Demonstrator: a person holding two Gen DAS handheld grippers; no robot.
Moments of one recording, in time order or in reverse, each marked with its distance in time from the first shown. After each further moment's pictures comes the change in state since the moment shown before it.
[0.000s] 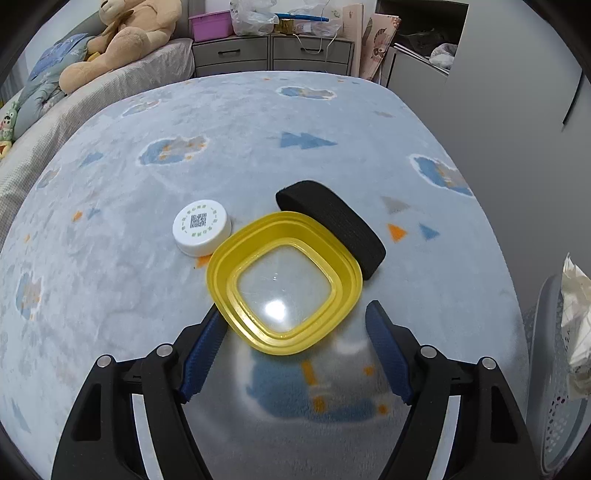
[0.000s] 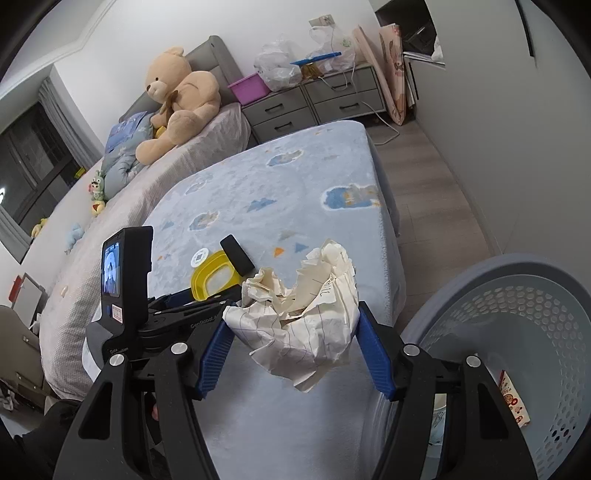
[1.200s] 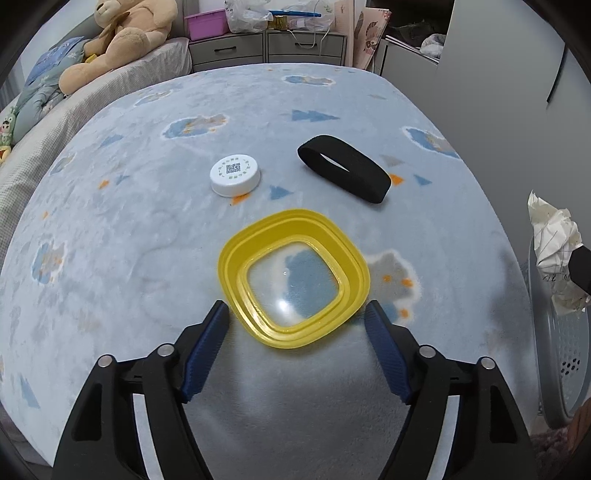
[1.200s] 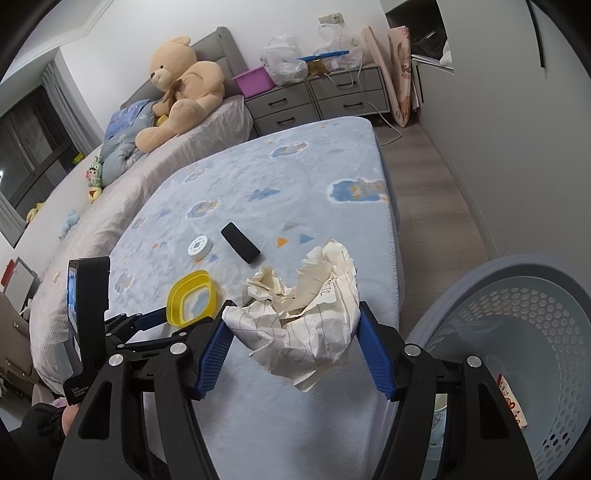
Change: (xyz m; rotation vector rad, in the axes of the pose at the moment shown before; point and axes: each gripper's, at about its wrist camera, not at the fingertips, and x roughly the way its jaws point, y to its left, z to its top) left arm -0.029 0.017 -0.044 0.041 0.020 -0.004; right arm 0.017 0.014 -0.005 -0.051 0.011 -0.028
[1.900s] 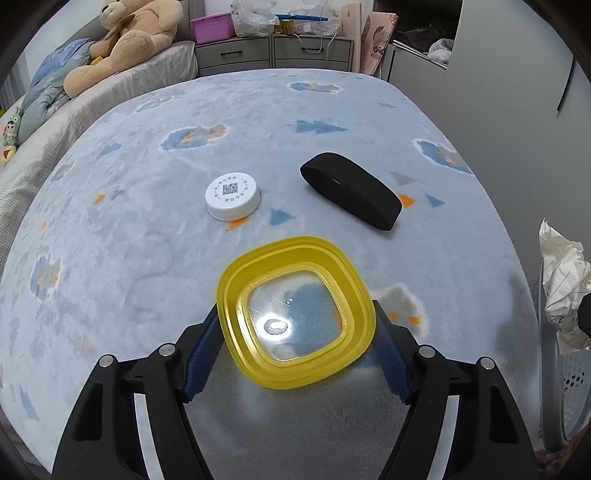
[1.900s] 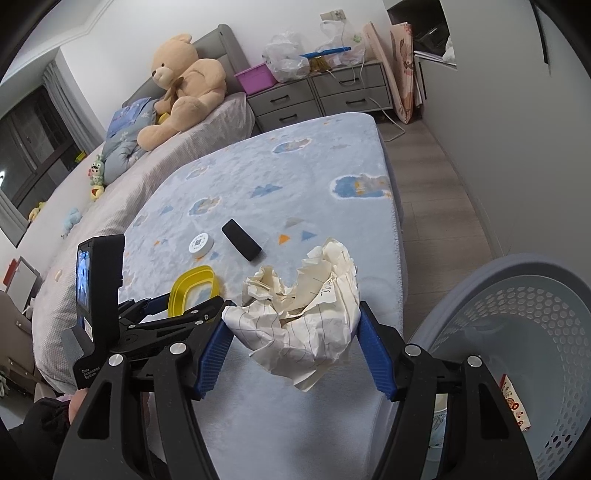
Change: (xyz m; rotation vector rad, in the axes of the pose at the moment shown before) left arm 0.013 -0.003 0.017 -0.020 -0.020 0.022; right arm 0.004 0.001 0.000 -0.001 0.012 0.012
